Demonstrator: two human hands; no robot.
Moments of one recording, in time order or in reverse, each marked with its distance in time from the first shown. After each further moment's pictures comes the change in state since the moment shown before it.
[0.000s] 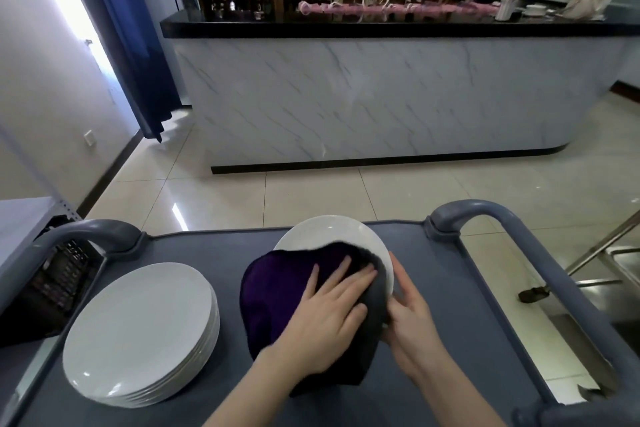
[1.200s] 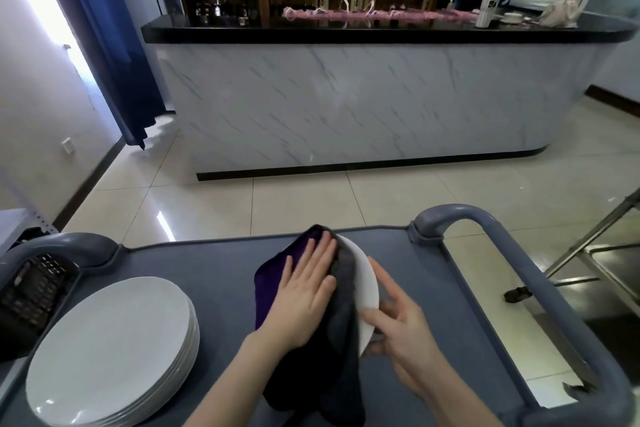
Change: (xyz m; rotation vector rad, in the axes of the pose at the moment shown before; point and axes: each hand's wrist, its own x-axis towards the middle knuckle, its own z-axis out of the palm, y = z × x) left_hand 0.035 -0.029 0.006 -0.103 0.087 -0.108; right_hand -0.009 -0.016 -0.021 -0.133 -0.107 -0.027
